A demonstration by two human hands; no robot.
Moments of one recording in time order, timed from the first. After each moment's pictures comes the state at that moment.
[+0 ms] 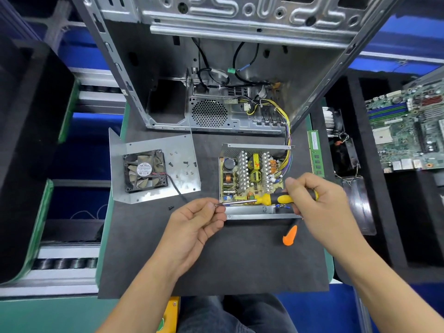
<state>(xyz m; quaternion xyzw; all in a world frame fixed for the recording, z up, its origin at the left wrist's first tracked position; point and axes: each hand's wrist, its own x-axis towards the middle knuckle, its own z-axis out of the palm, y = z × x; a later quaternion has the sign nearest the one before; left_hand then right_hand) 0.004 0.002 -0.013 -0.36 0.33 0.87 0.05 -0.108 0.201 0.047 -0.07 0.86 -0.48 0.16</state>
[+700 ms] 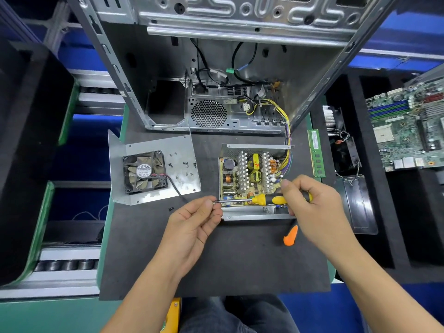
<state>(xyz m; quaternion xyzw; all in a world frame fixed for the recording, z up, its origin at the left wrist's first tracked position) 0.001 0.004 -0.016 -0.41 0.28 0.87 0.01 -0.103 0.195 0.042 -0.05 0.87 -0.47 0.15</state>
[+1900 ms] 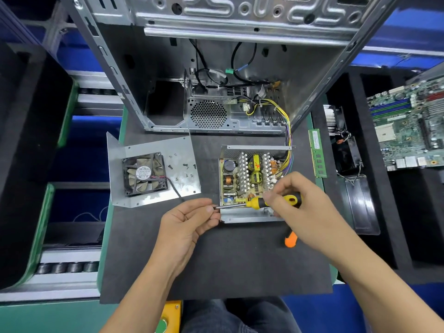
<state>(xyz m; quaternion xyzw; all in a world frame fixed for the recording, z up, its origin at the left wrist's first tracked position) 0.005 -0.006 -0.027 -0.37 0.37 0.85 -0.01 -0.103 0.180 0.059 -0.04 0.86 -0.43 0.27</state>
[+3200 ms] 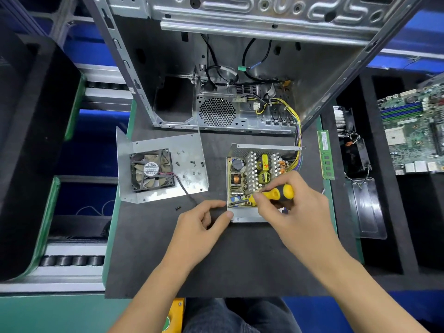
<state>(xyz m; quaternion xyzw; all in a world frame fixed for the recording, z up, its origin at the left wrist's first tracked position) 0.012 -0.004 -0.050 -0.27 0.75 0.61 0.03 -0.084 0.158 0.044 -0.15 0.87 -0.45 0.10</state>
